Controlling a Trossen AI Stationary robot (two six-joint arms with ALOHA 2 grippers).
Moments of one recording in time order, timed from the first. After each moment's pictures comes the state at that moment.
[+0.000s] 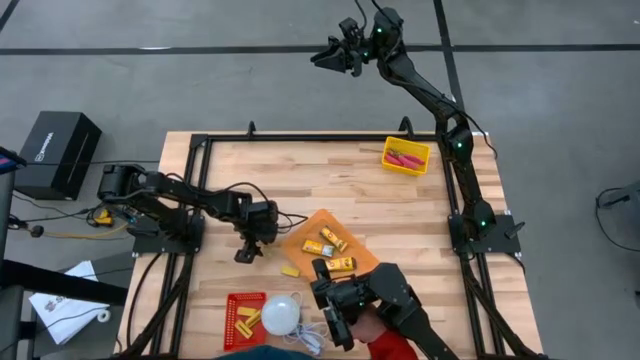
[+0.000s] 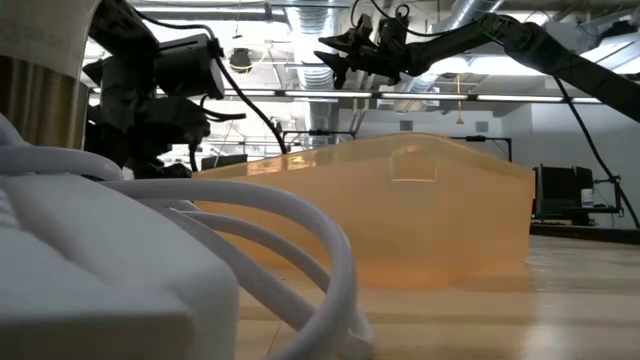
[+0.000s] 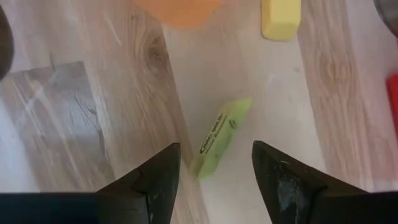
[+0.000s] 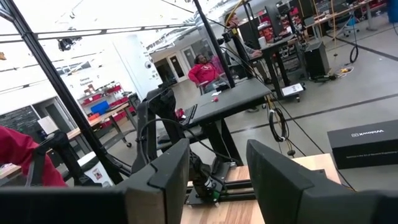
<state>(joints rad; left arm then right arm) 0.02 1.46 0.62 -0.43 0.30 0.20 -0.88 2.31 2.36 0.23 -1.24 0.65</state>
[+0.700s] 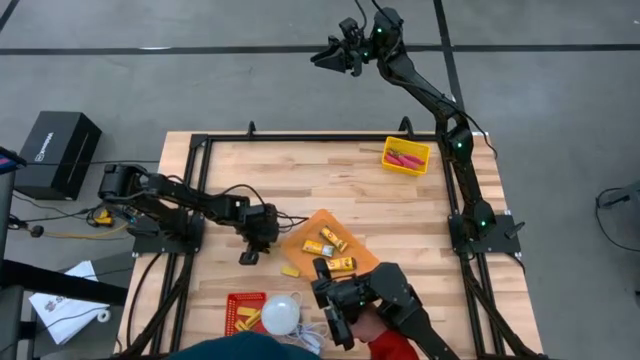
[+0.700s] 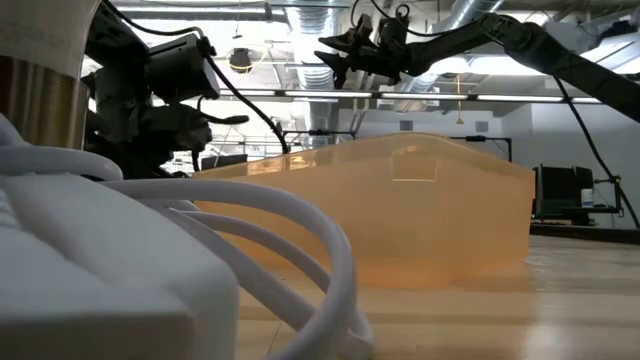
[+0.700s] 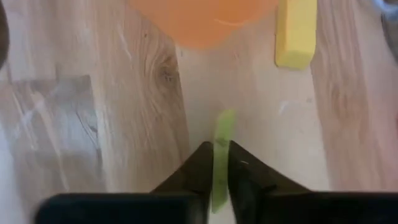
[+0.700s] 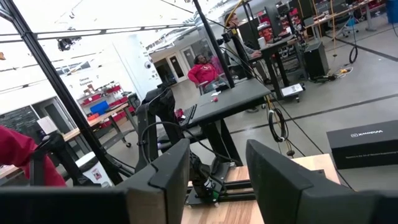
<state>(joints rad) -0.02 1.51 0.53 -0.26 0.29 0.06 -0.88 2.31 2.36 0.23 -1.24 0.64</state>
